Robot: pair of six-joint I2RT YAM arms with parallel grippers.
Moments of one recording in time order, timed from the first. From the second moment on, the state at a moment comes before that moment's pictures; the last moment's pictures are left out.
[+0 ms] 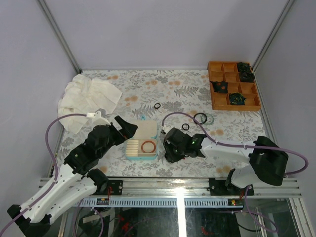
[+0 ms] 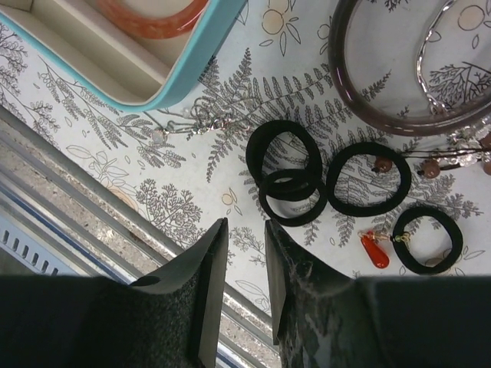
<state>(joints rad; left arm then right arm) -0.67 0.57 0.64 -0.52 -0.27 -0.95 1.05 1.42 0.78 -0.38 -0.05 0.52</state>
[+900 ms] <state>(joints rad) -0.66 0.56 0.63 -0.54 -0.28 -0.95 1.06 1.59 0.89 -0.43 0.02 0.50</state>
